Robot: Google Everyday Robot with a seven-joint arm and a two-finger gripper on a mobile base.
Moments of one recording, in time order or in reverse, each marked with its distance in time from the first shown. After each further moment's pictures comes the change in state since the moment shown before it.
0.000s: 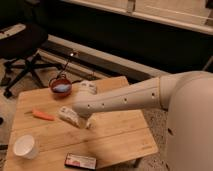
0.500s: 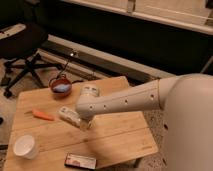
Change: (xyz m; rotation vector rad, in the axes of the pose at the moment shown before) arm 0.006 0.006 0.020 -0.034 0.000 0.011
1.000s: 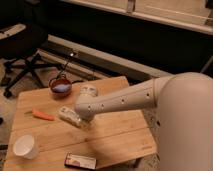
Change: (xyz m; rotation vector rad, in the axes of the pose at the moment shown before) arm 0.004 -0.001 0.011 -0.003 0.065 -0.015
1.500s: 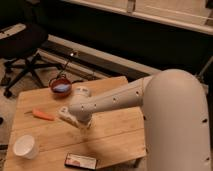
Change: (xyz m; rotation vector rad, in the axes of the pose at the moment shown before) arm -0.003 0.014 0.019 -0.043 0.083 -0.022
